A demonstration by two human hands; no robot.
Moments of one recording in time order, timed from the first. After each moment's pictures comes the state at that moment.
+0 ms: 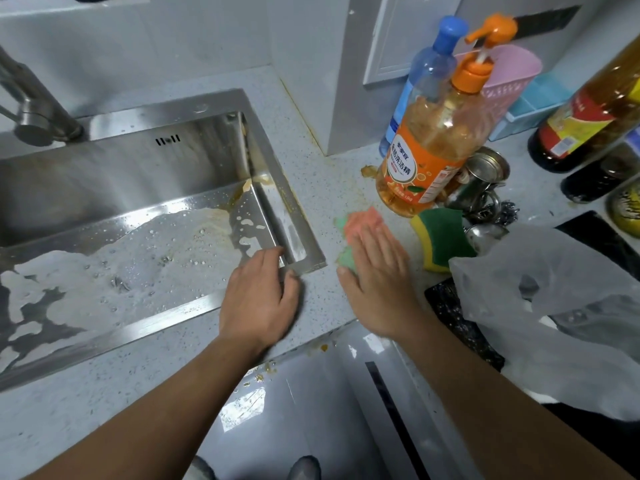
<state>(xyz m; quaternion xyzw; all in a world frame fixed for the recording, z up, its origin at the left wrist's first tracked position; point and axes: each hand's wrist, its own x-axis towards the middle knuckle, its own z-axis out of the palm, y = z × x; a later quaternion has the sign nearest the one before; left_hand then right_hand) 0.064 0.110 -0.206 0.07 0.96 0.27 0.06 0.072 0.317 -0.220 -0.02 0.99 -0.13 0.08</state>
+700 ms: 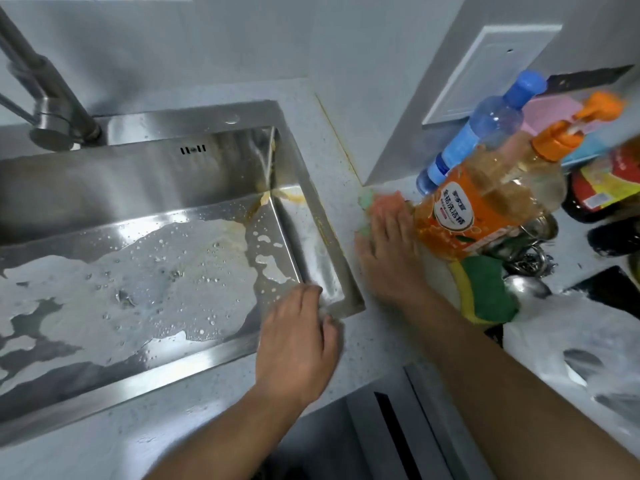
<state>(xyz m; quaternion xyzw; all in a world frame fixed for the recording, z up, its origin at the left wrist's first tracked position) 0.056 0.100 -0.214 0.08 0.94 0.32 0.07 -0.043 0.286 -0.217 0.07 0.99 -0.09 0.10</state>
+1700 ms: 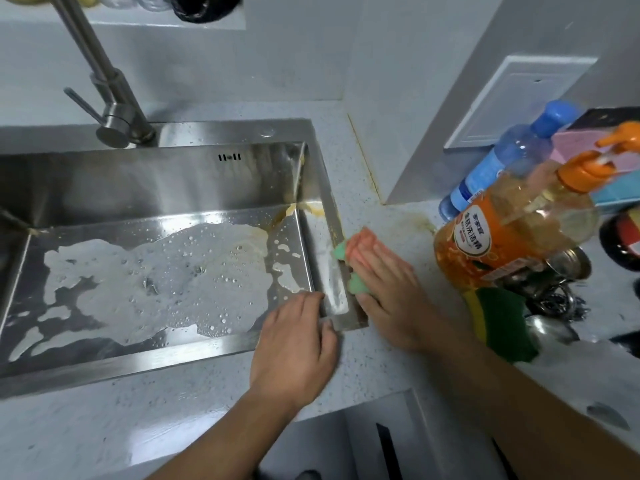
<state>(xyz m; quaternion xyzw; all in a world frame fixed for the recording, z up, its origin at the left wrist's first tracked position) 0.058 0.110 -0.212 0.05 0.96 0.29 0.03 -0.022 0.307 -0.213 -0.21 0.96 -0.10 0.13</state>
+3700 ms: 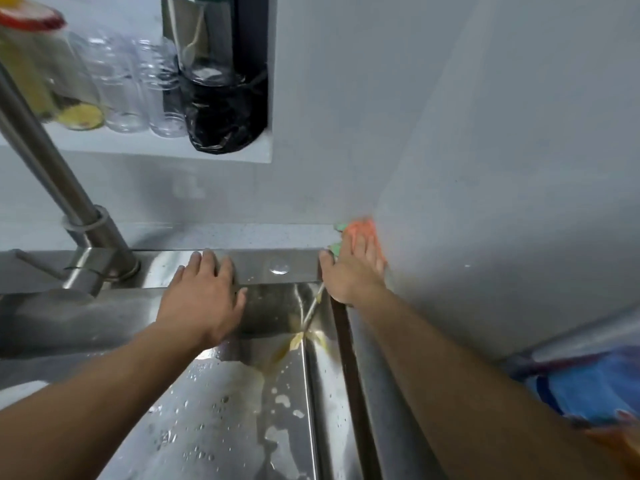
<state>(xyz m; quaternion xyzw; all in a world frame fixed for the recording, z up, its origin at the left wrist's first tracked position) -0.265 -0.057 -0.214 -0.04 1.00 0.04 0.05 -0.359 0.175 -0.220 0.01 0.99 -0.09 0.11</state>
